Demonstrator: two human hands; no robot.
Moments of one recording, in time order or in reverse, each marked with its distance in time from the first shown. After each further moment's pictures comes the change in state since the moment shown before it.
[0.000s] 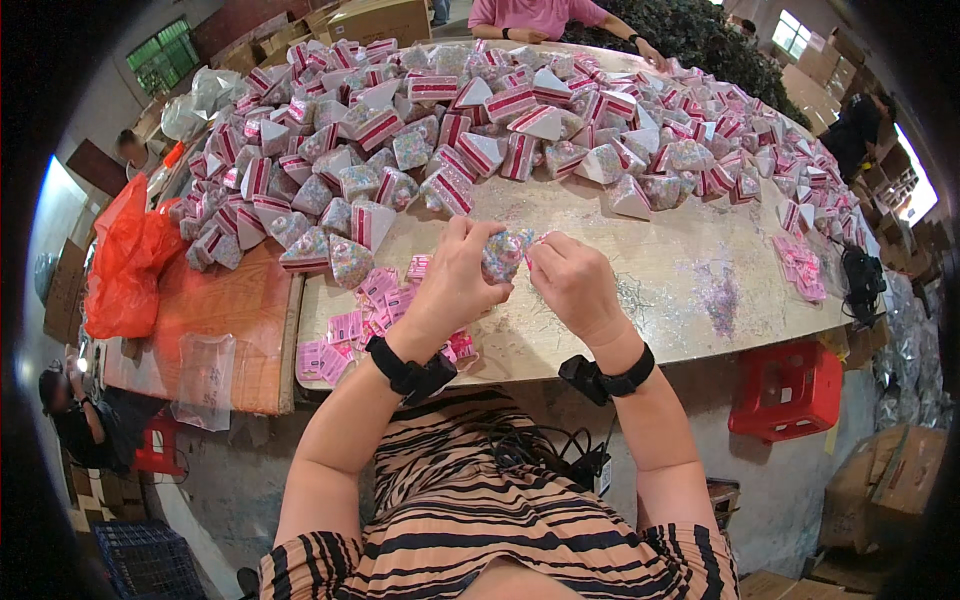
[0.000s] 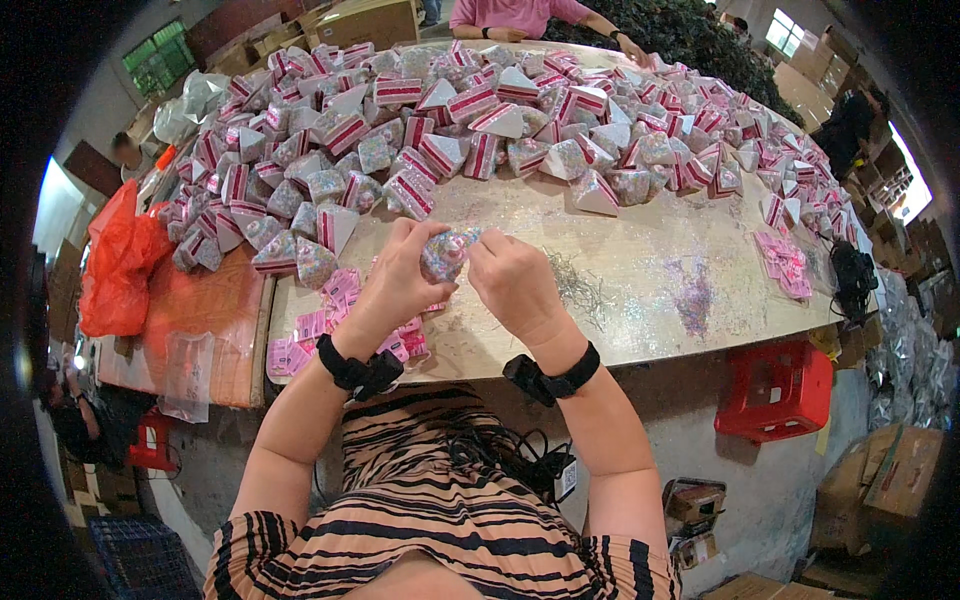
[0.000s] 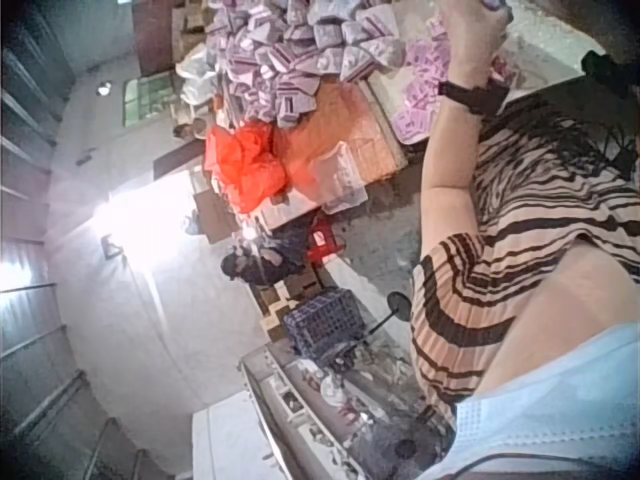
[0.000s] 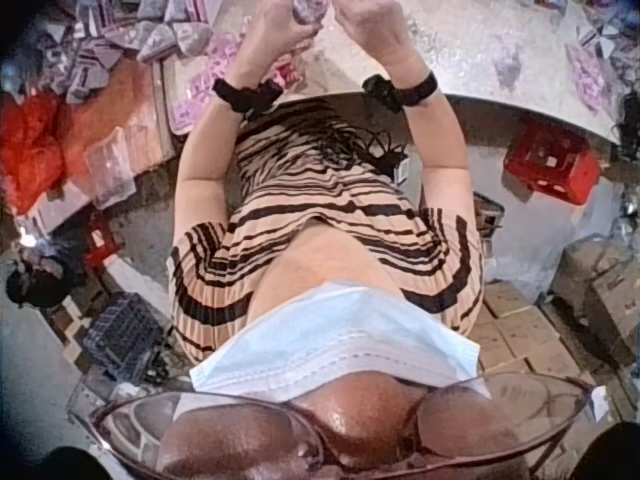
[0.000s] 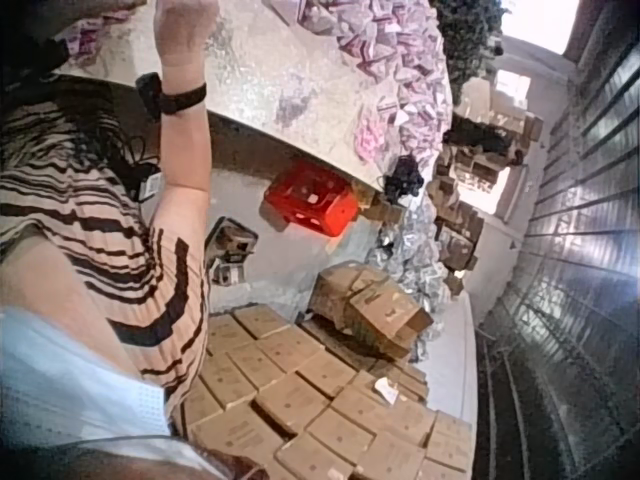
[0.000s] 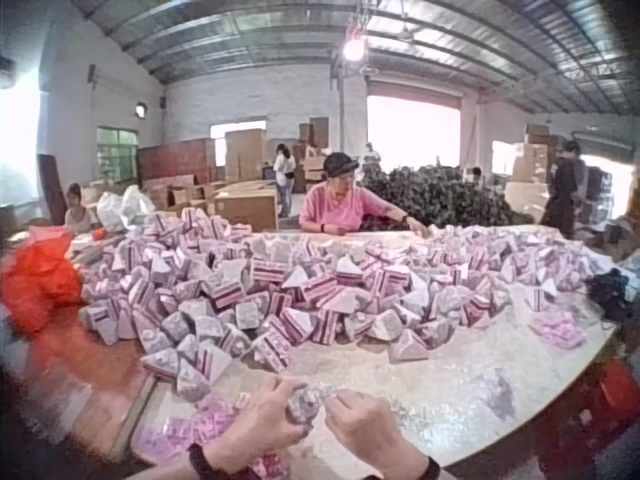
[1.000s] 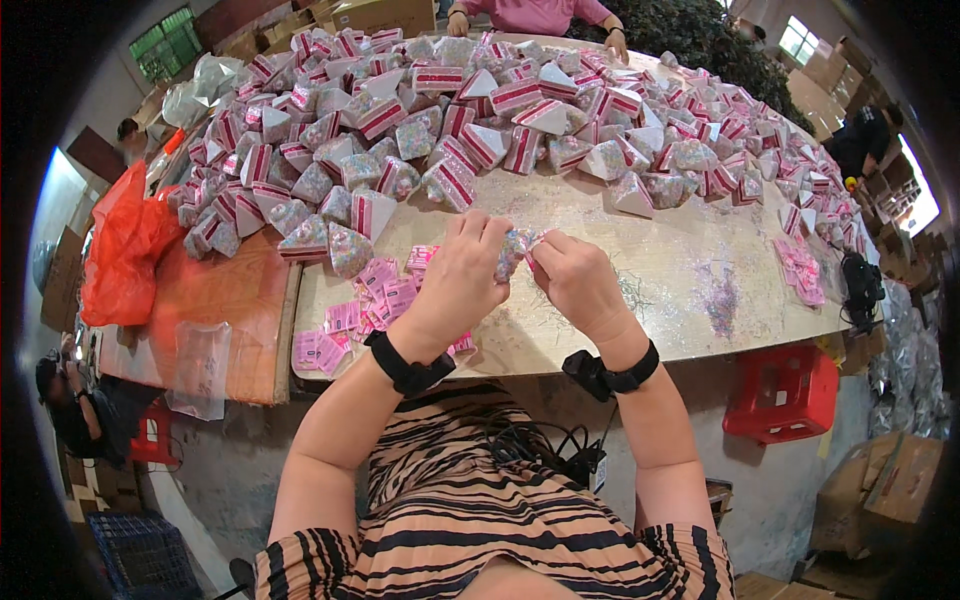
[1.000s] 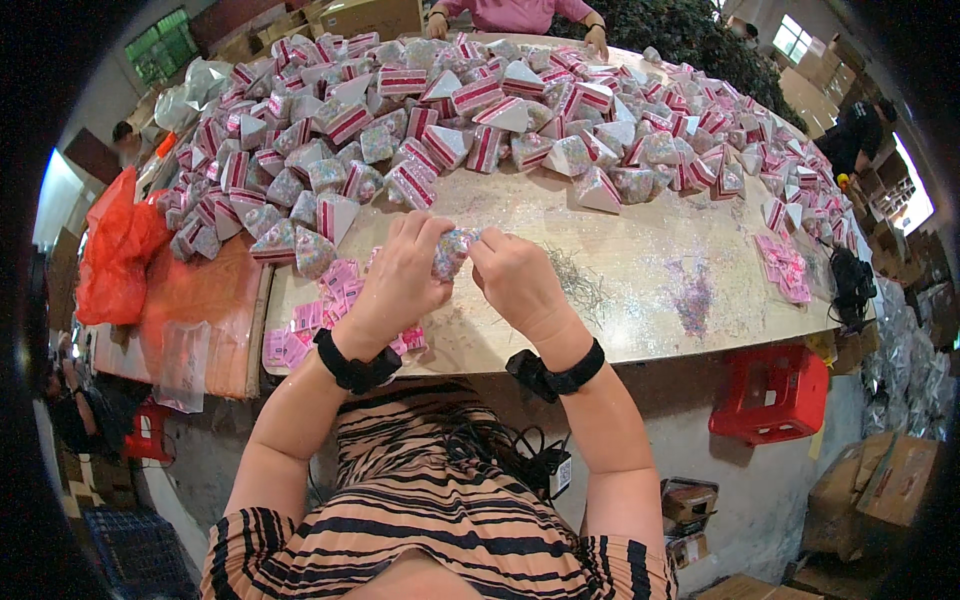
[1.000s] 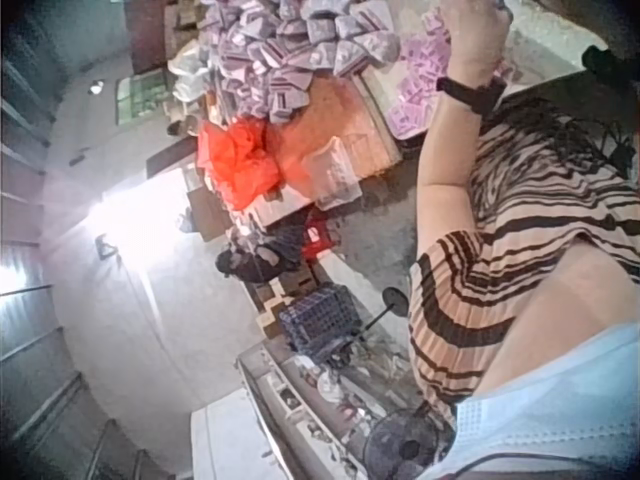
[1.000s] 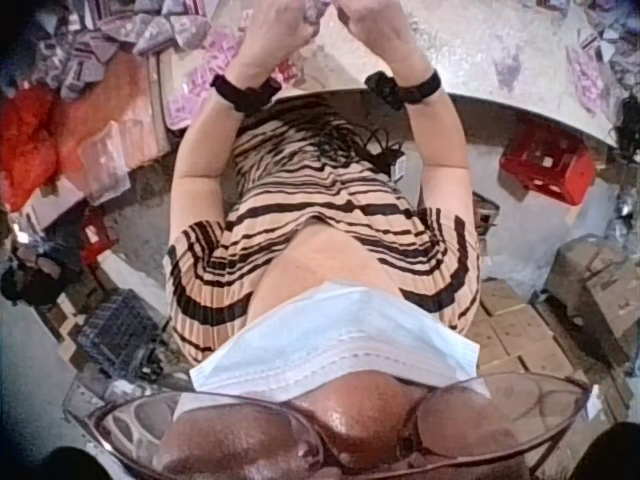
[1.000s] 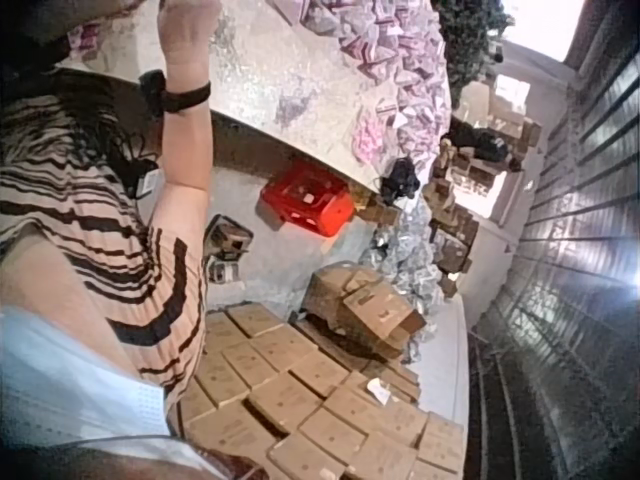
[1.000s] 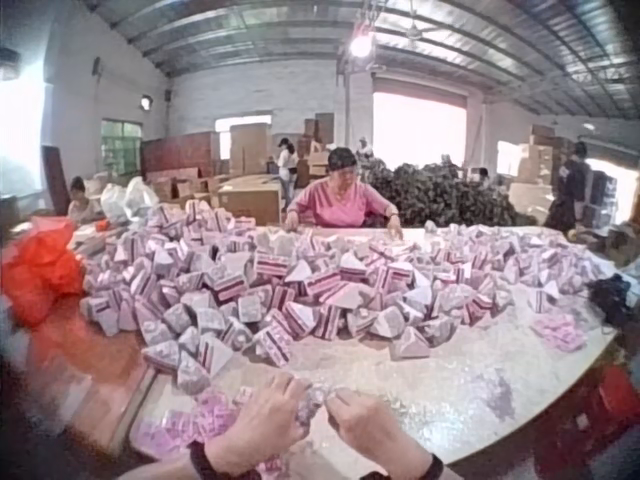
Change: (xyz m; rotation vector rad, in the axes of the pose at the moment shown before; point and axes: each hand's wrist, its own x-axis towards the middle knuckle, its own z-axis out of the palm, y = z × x) left_hand -0.003 0.012 0.000 0.166 0.011 0.118; right_hand -0.002 0.004 0.000 0.028 -0.108 -0.031
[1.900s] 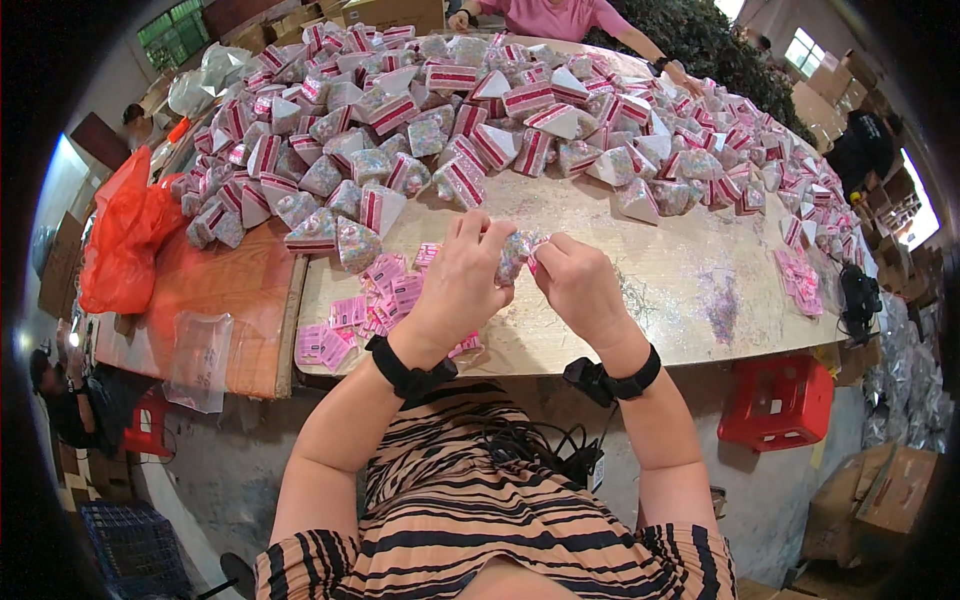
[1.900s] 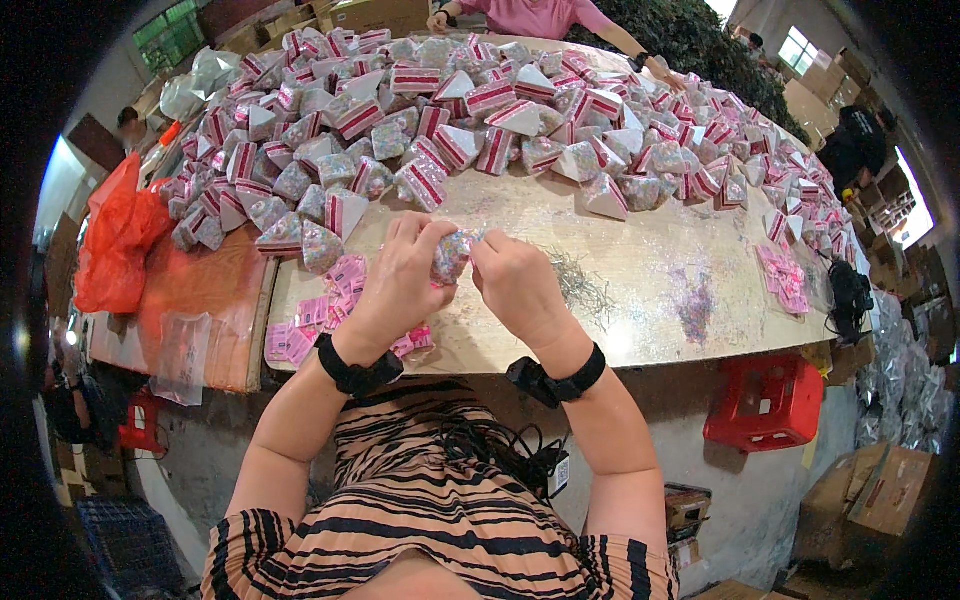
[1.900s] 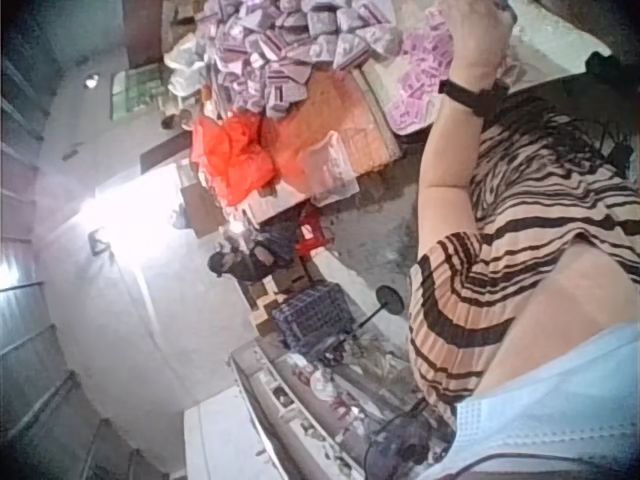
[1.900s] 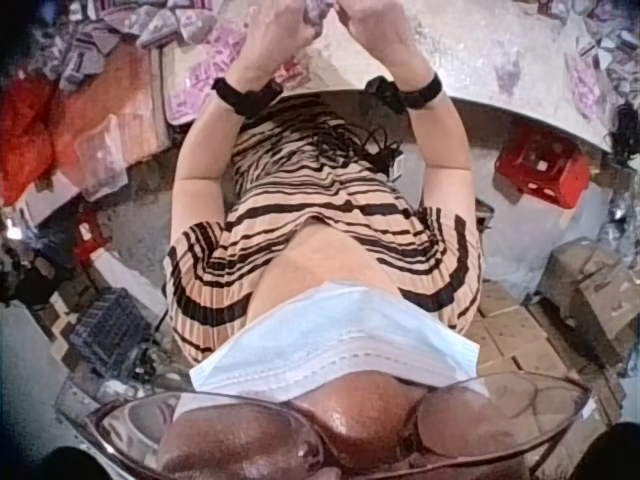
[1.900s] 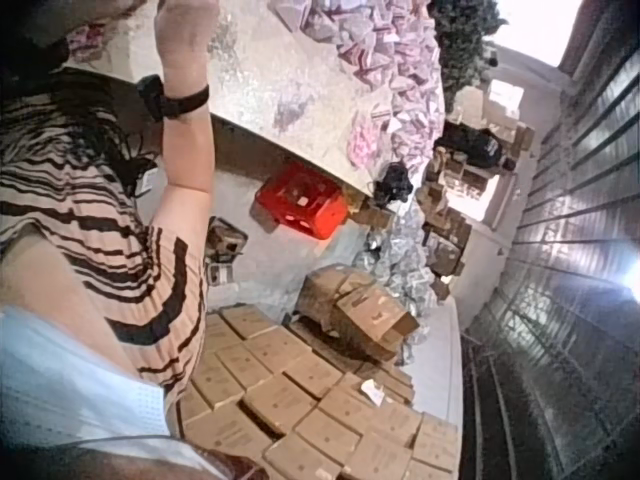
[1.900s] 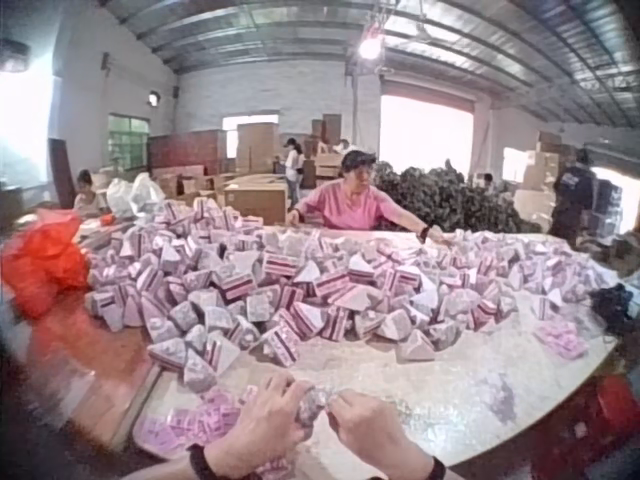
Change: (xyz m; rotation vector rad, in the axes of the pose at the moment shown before) left_hand -0.009 0.001 -0.011 -0.024 0.059 -0.029; right_hand 0.008 -0.017 -0.002 0.015 0.004 0.028
